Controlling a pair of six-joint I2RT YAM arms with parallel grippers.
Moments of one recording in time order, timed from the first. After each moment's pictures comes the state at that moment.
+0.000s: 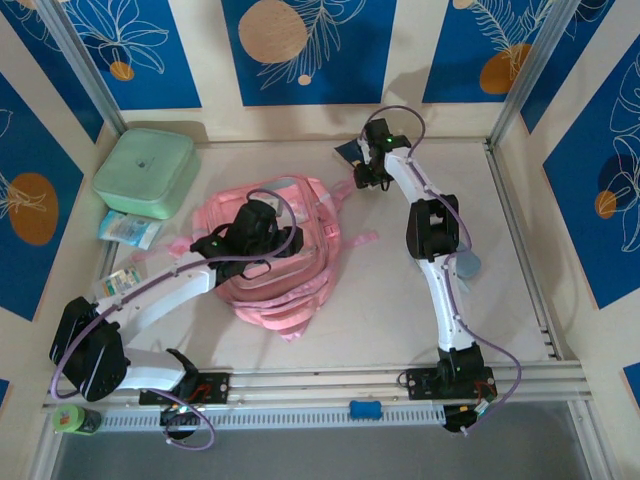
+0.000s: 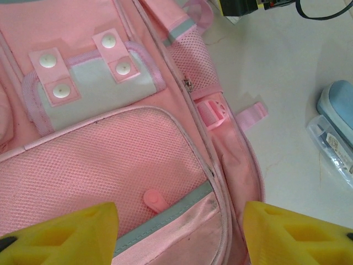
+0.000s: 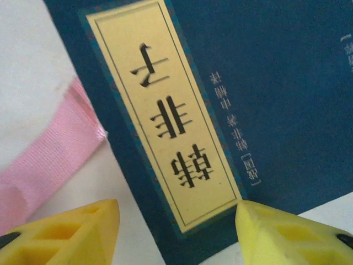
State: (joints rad) left arm -0.68 1.32 0.96 -0.35 -0.10 -0.56; right arm 0.24 2.64 2.48 -1.01 0.04 -0.07
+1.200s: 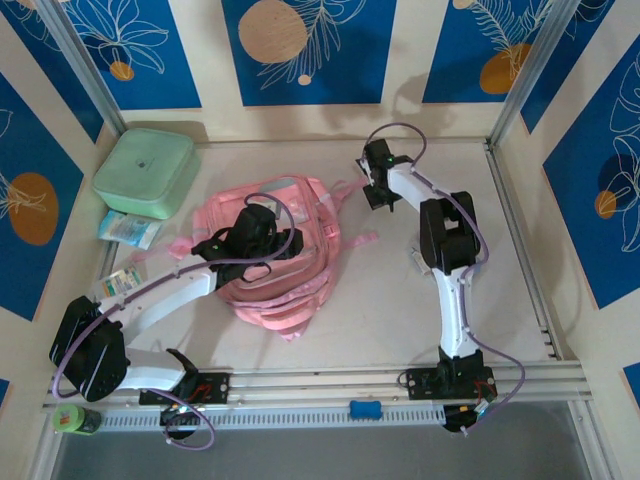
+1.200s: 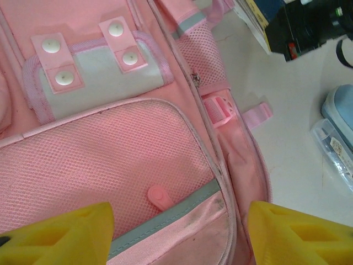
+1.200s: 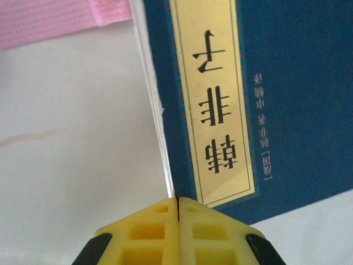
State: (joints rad) left arm -0.68 1.32 0.91 -0.31 -0.10 -0.60; right arm 0.29 2.25 1.79 -0.75 0.24 -0.11
